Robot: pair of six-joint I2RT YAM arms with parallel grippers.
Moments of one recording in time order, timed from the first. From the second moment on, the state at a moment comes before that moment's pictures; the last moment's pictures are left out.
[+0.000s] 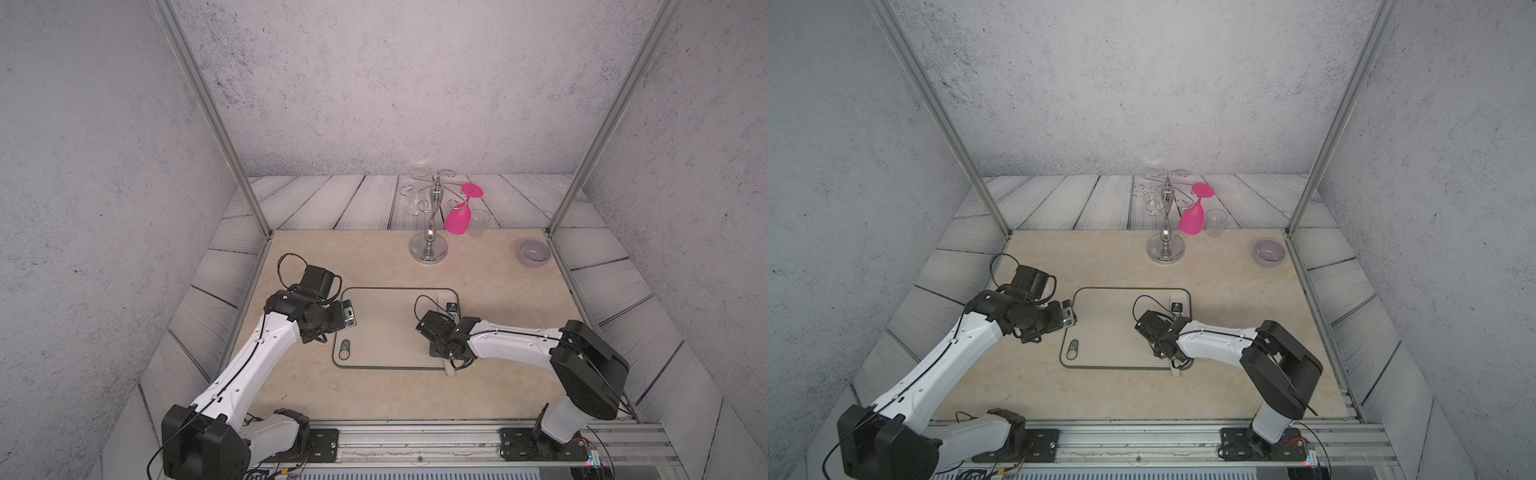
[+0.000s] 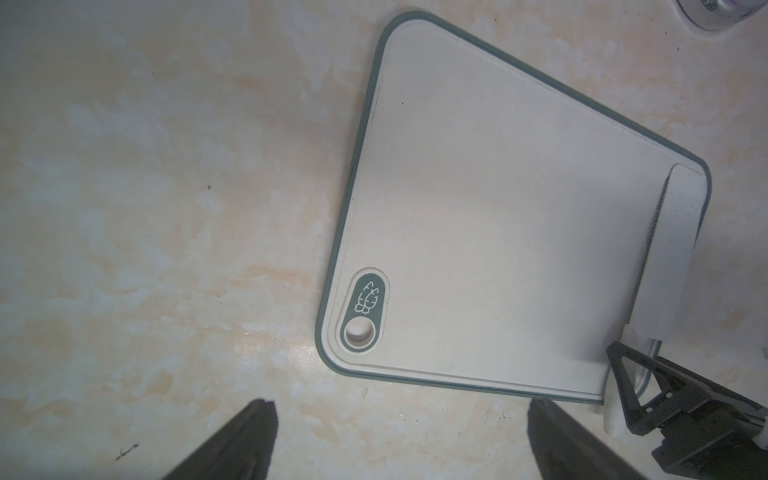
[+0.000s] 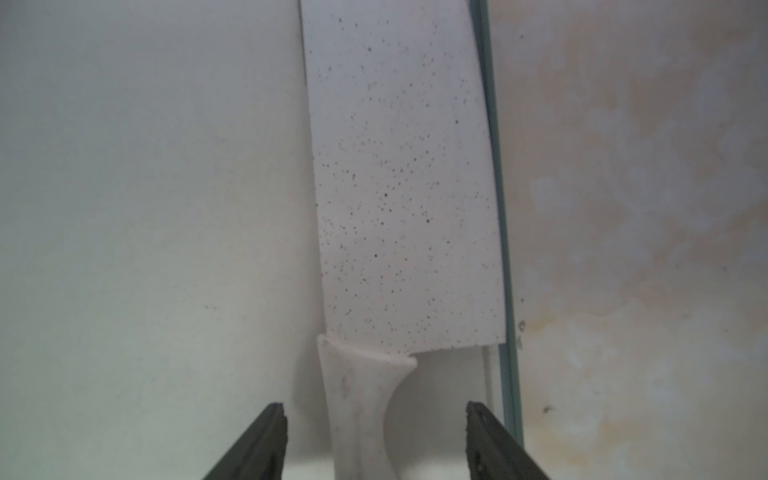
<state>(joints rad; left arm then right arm) -0.33 1.19 1.05 -1.01 0.06 -0.59 0.93 1.62 0.94 -0.64 0.38 0.97</state>
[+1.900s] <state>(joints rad) -0.04 1.53 0.55 0.48 -0.34 -0.04 0.03 1.45 0.52 0.45 0.37 0.11</state>
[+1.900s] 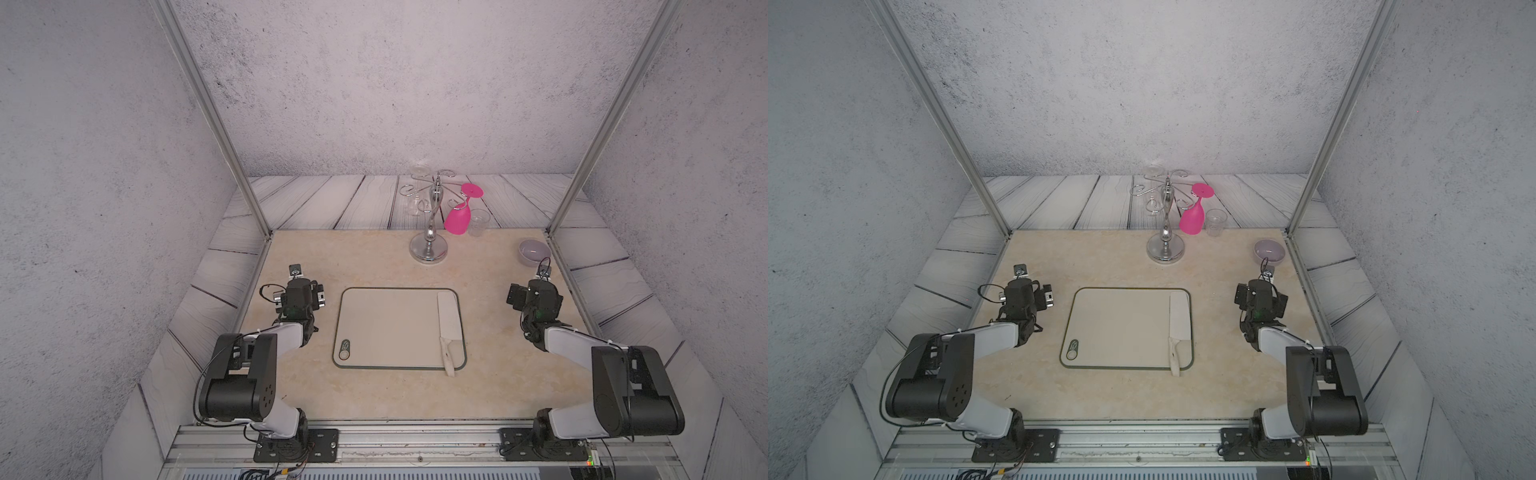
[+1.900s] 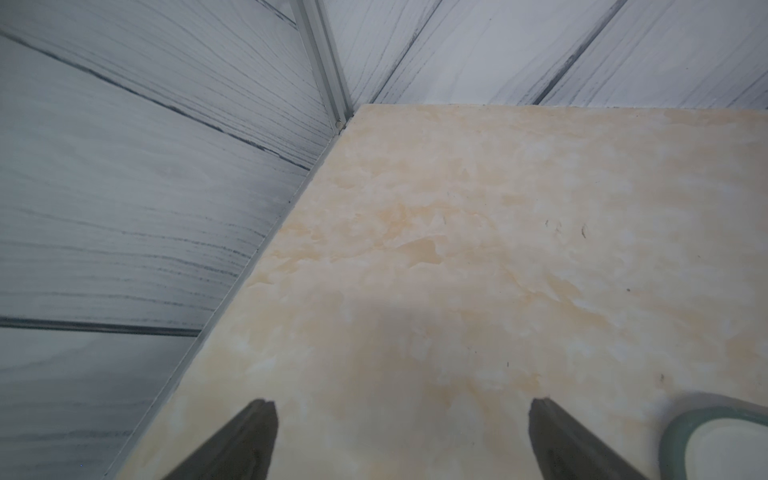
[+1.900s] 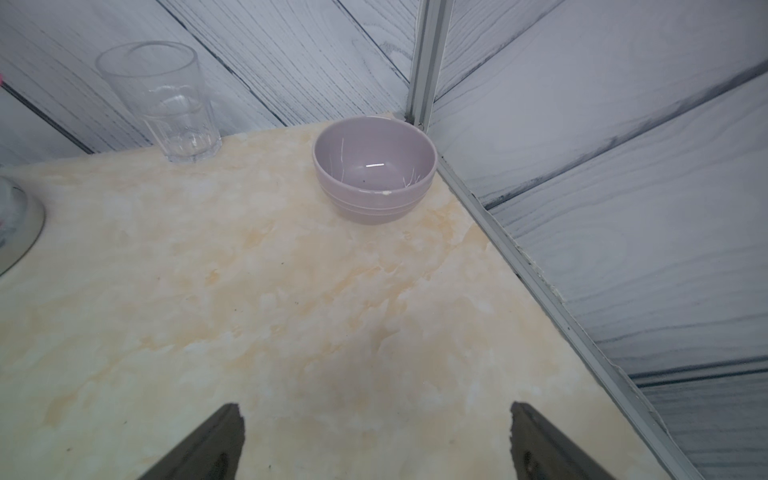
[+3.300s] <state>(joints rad) -0.03 1.54 0.44 0.67 -0.23 -0.01 -0.02 1.53 0.43 0.67 -0.10 -0.05</state>
